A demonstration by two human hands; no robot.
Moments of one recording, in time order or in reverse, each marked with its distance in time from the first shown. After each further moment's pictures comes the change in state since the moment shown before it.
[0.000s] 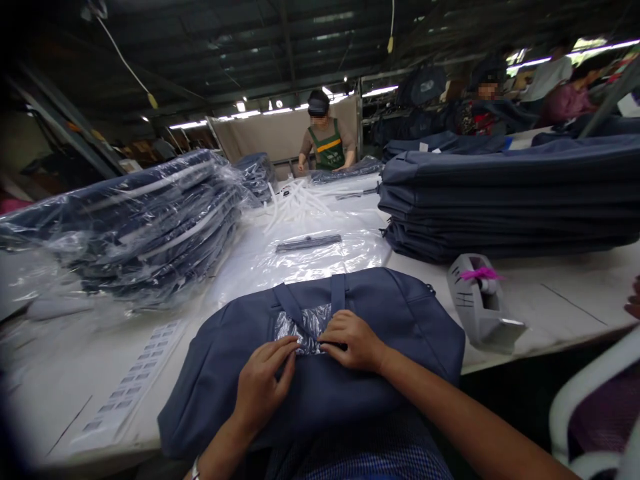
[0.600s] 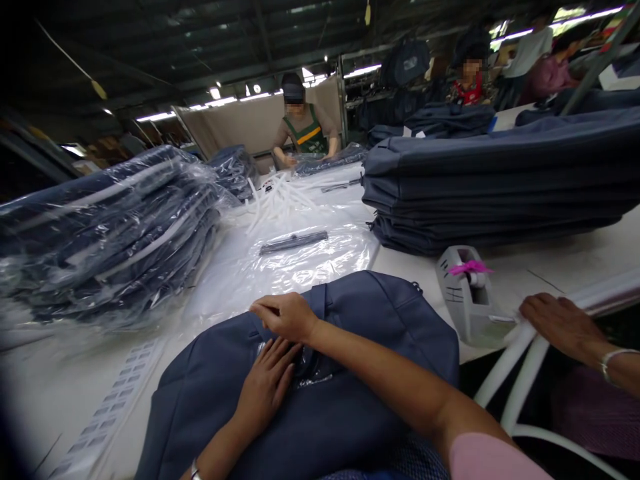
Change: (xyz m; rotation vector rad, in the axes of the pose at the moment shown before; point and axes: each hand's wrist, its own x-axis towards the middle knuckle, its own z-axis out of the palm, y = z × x) left_hand 0.007 -0.022 0.028 -0.013 -0.215 0.144; right_hand 0.107 -0.009 0.029 0.300 0.179 0.232
